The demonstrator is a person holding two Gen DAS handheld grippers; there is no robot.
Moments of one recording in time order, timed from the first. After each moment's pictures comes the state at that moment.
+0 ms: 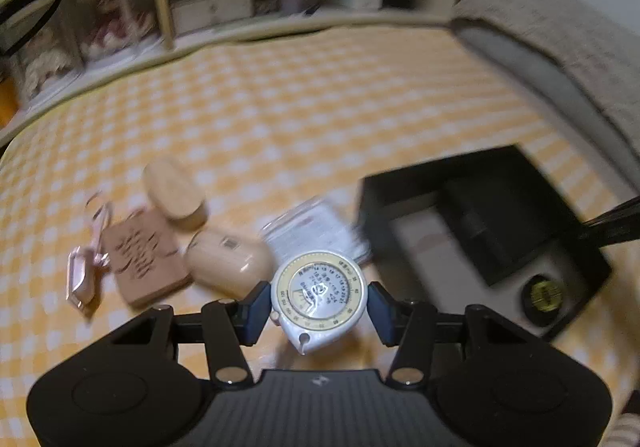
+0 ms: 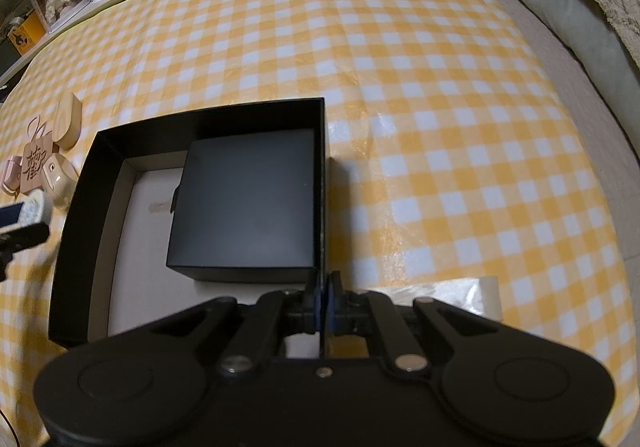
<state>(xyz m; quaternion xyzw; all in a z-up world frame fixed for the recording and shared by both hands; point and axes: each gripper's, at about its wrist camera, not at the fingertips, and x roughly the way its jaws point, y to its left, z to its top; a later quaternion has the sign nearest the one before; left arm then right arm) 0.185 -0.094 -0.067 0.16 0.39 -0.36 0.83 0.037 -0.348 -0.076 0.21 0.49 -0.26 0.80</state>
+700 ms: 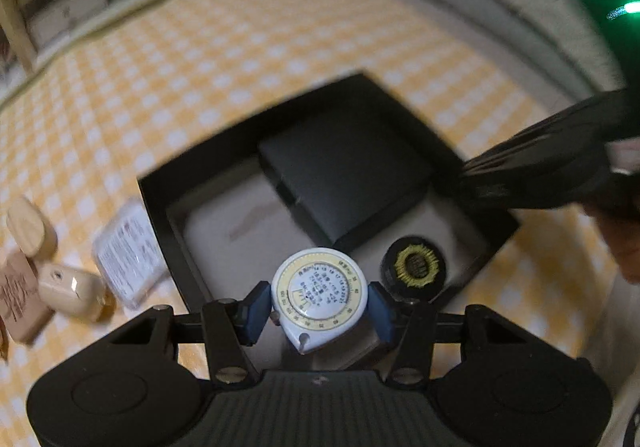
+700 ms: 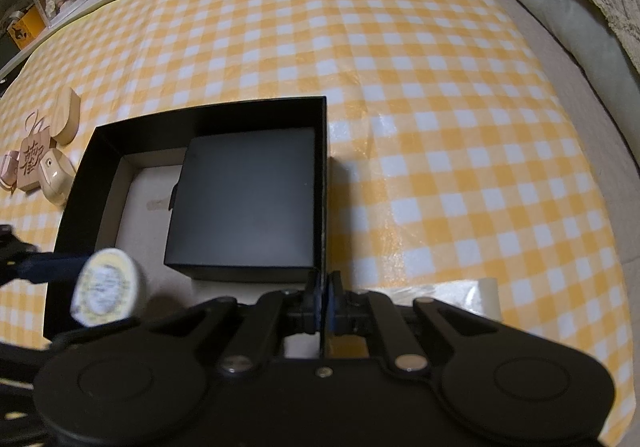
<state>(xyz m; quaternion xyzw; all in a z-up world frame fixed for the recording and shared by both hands) 0.134 -0.213 -0.094 0.26 0.47 -0.42 0.74 0.037 -0.344 -0.079 0.21 0.49 -0.27 0.80</state>
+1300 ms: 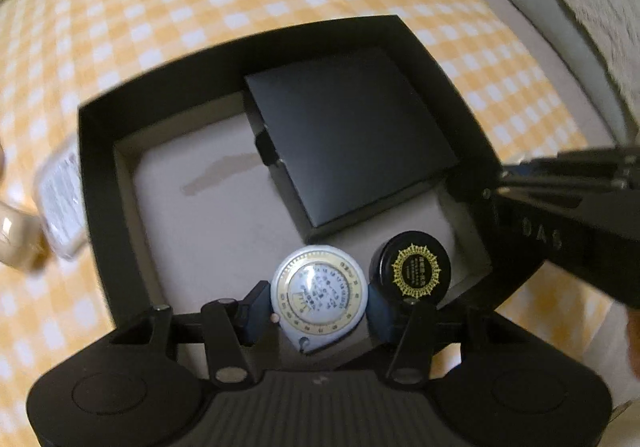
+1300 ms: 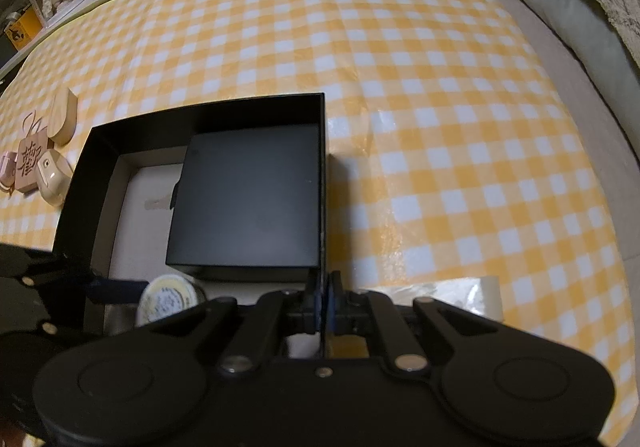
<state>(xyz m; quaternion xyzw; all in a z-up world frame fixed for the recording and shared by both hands) 0.147 -0.238 -0.129 0.19 0.57 -0.38 0.70 0.038 -0.347 -0.081 0.21 0.50 -0.26 0.80</state>
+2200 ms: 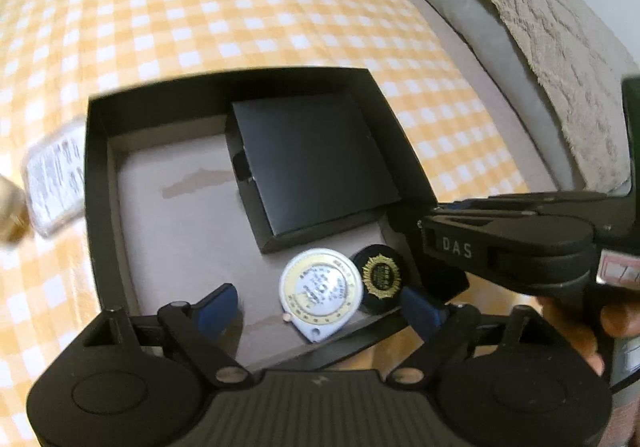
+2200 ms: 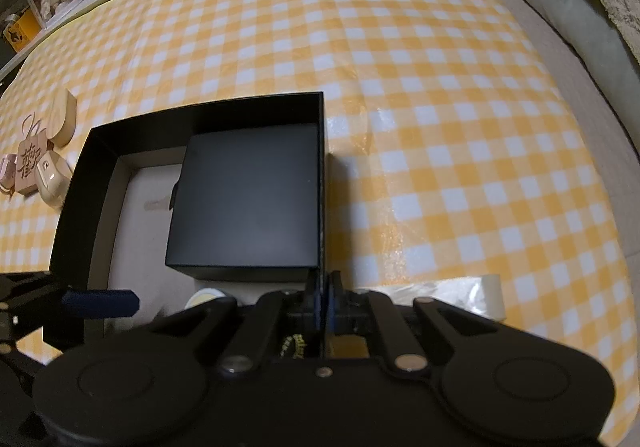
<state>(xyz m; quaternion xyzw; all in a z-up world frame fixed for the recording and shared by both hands) 0.135 -0.217 -0.104 0.10 0.55 -0.41 0.72 0.039 -0.349 -0.083 0.22 0.49 -0.27 0.80</state>
